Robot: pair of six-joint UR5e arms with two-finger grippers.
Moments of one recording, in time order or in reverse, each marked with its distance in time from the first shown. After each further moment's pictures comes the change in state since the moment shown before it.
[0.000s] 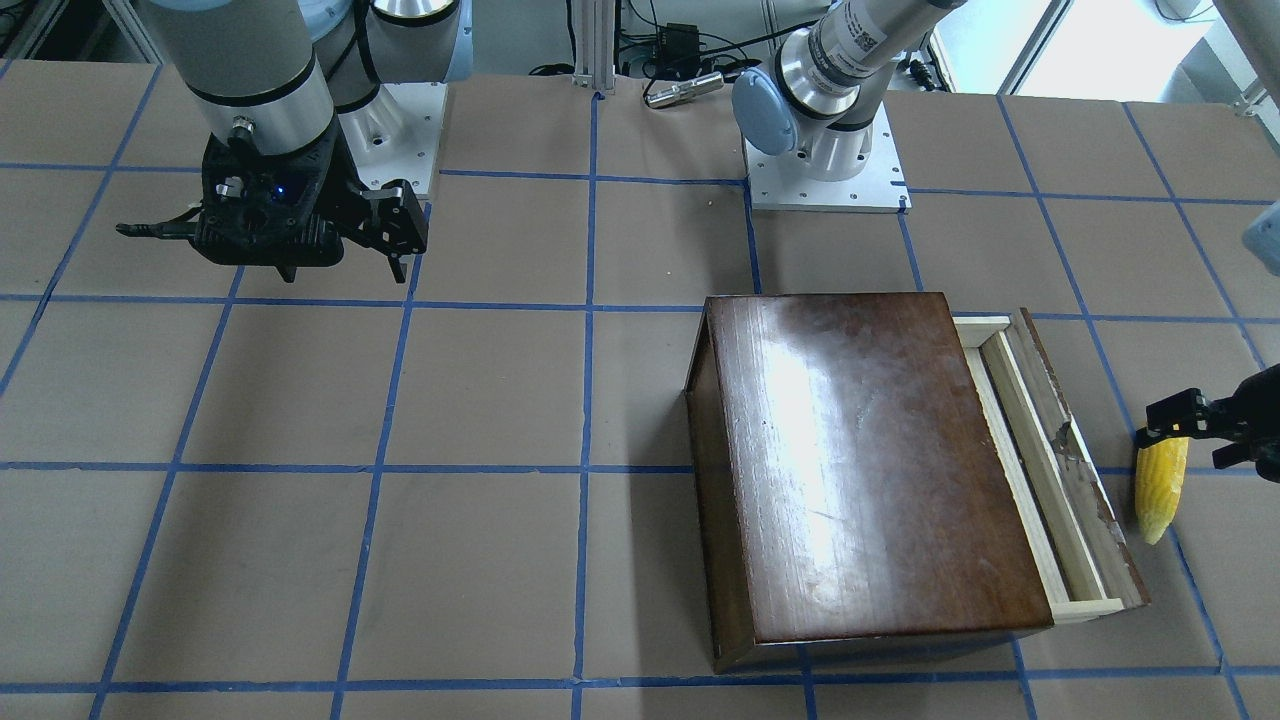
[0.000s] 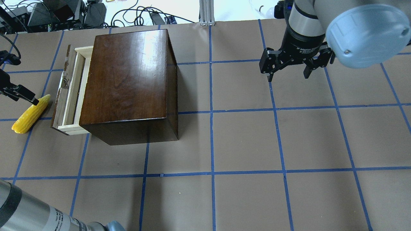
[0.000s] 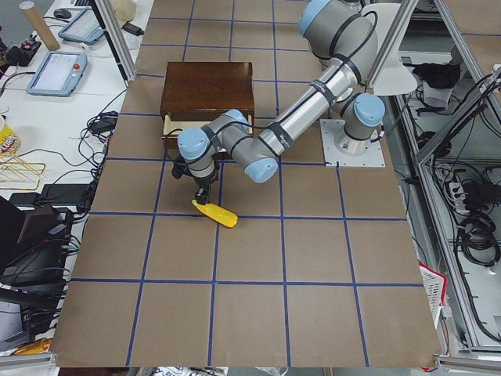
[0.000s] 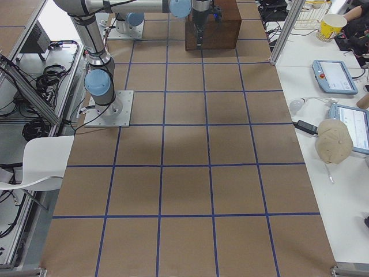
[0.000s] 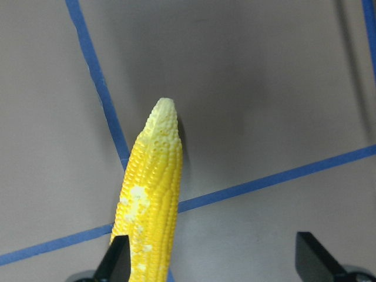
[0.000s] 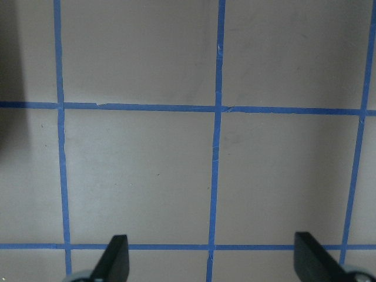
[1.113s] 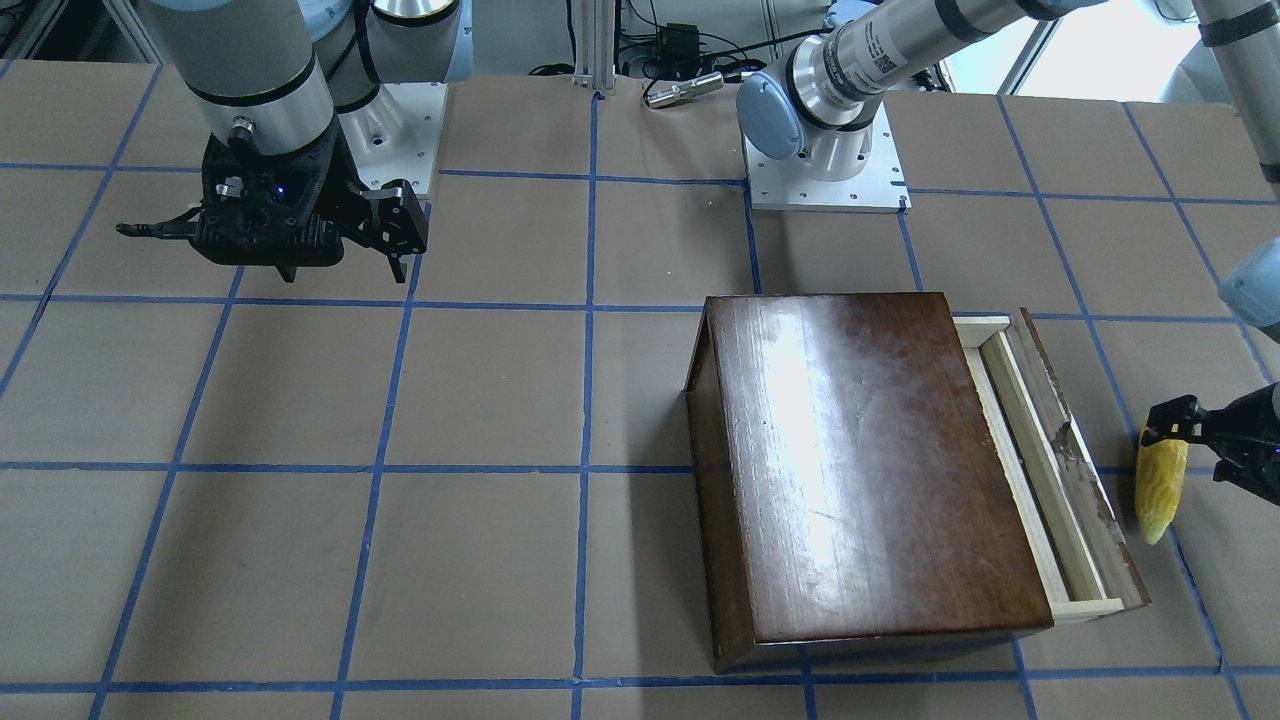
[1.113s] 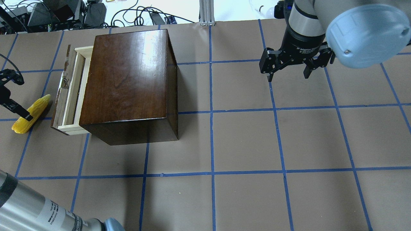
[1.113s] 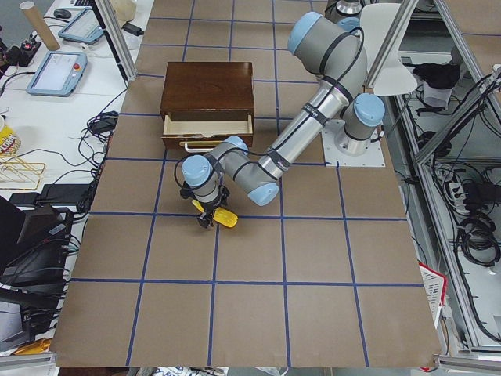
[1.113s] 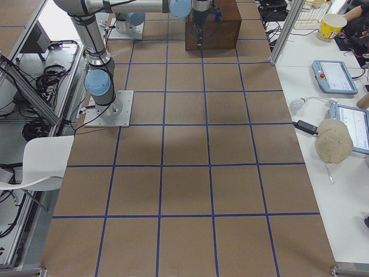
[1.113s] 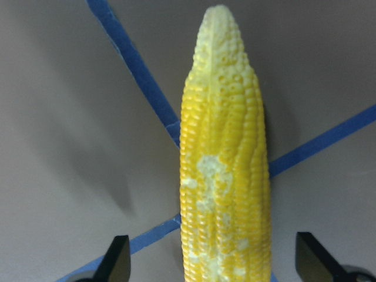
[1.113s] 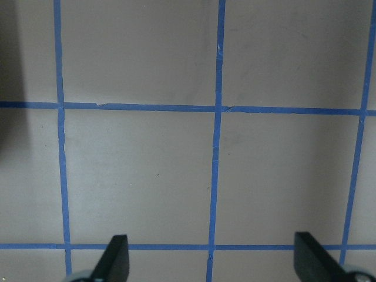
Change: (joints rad) left arm 0.053 -0.092 -0.012 0.099 0.067 0.233; right arm 0.000 0.000 0.000 0.000 0.000 0.000
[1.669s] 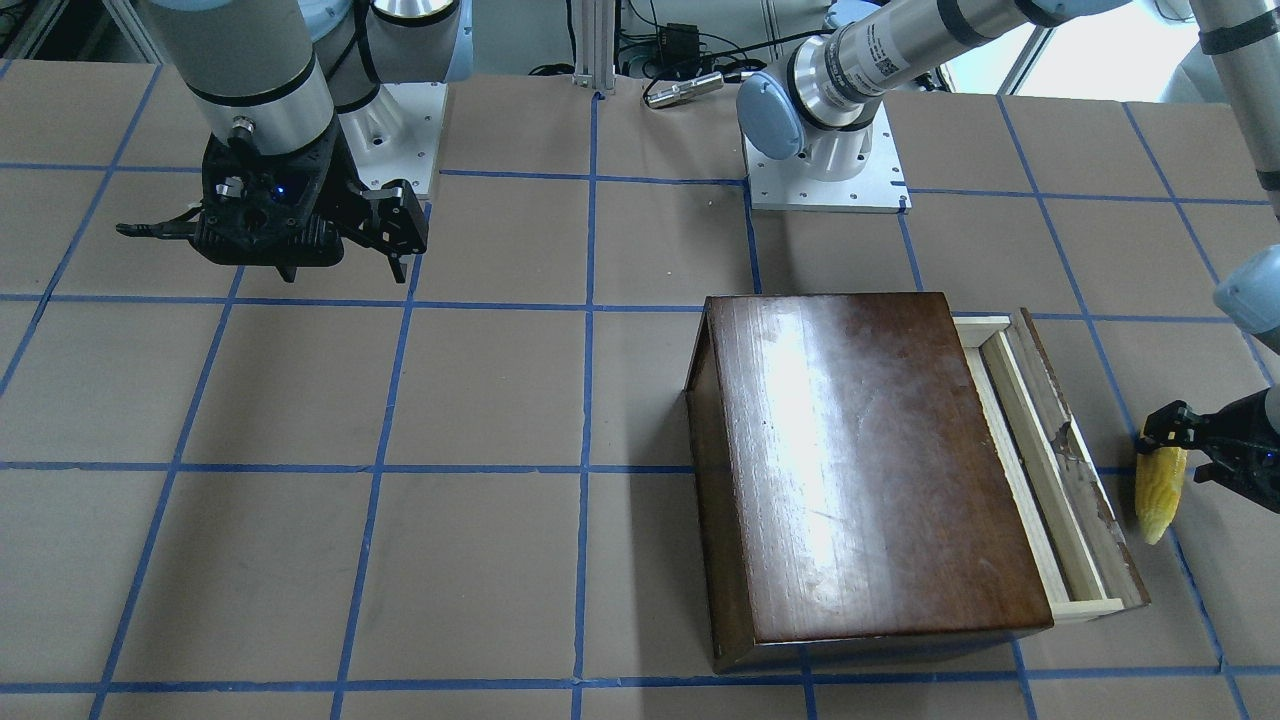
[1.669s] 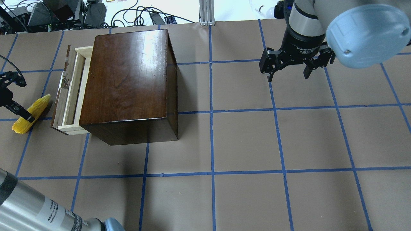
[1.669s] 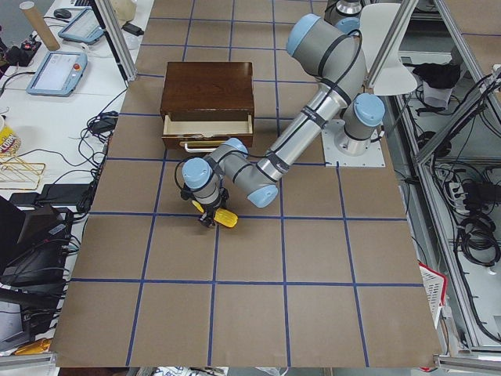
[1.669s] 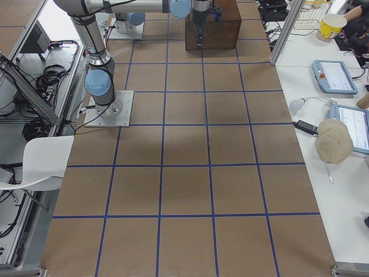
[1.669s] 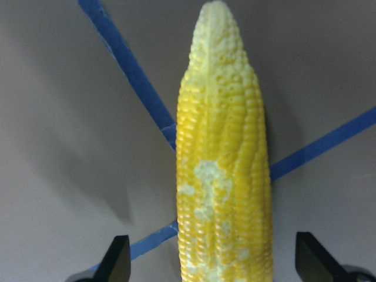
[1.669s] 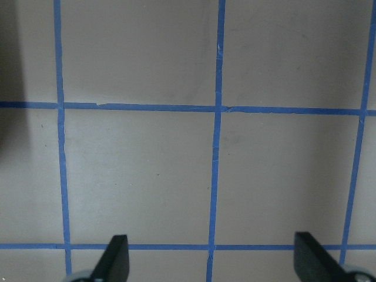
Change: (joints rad) left arm 0.001 -0.009 0.002 0.002 -0.005 0.002; right arm 0.000 0.000 0.000 0.000 0.000 0.000
